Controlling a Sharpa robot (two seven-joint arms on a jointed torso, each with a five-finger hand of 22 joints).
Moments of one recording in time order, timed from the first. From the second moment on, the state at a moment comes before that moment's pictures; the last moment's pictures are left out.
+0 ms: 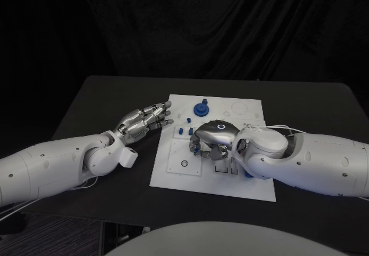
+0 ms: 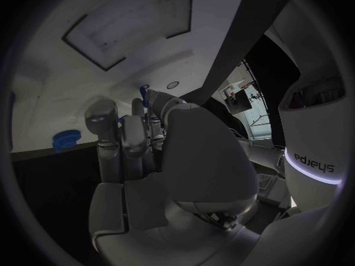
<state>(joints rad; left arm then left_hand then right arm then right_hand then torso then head) 1.10 -0.89 -0.21 1.40 -0.13 0.17 0.64 1.40 0.28 -0.25 0.28 0.41 0.33 0.07 0.04 0.04 0.10 0.11 0.15 0.03 0.08 0.22 0.03 0.02 0.15 0.13 0.29 0.06 0.24 1.23 -0.69 -0.25 1.66 -1.66 -0.28 -0.09 1.54 -0.15 0.47 0.09 0.21 0.95 0.13 0.38 0.31 0.94 0.08 0.61 0.31 1.39 -0.01 1.19 1.14 0.14 1.36 0.08 0.88 1.31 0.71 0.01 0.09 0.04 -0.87</state>
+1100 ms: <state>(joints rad) 1.10 -0.88 -0.21 1.38 -0.13 0.18 0.63 1.40 0.29 -0.25 0.29 0.41 0.34 0.08 0.04 0.04 0.10 0.11 0.15 0.03 0.08 0.22 0.03 0.02 0.15 0.13 0.29 0.06 0.24 1.22 -0.67 -0.24 1.64 -1.66 -0.28 -0.09 1.54 -0.15 0.47 0.09 0.17 0.95 0.13 0.37 0.32 0.97 0.06 0.60 0.31 1.40 -0.02 1.19 1.13 0.14 1.36 0.09 0.88 1.31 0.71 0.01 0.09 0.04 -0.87</state>
